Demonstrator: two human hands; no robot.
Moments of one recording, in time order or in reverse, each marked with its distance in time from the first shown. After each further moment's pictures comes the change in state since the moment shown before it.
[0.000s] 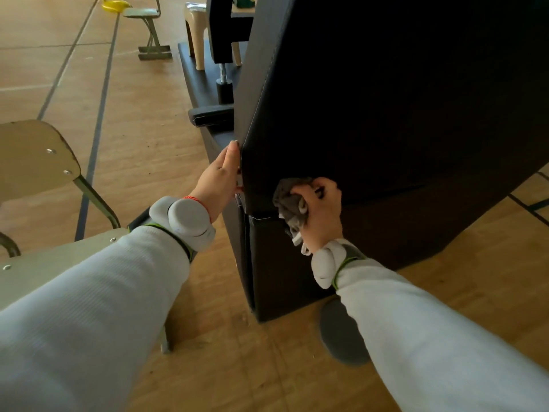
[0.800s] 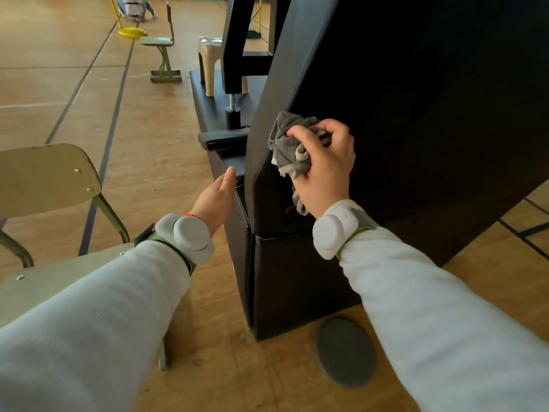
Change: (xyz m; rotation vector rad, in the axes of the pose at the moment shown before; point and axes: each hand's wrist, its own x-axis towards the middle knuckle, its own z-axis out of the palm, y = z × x) left_hand -0.011 0.011 -0.031 0.107 0.043 -0.036; right_hand 0.070 -0.097 -0.079 -0.035 0.323 -0.245
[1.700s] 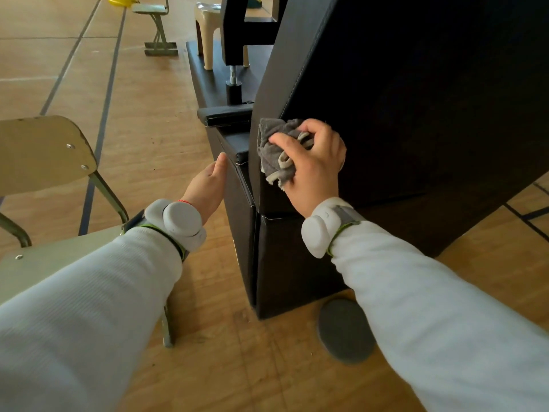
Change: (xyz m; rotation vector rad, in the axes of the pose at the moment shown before) left_hand 0.015 -0.035 -0.008 0.049 0.022 -0.057; right_hand -0.037 0.006 0.038 -0.111 -0.062 -0.083
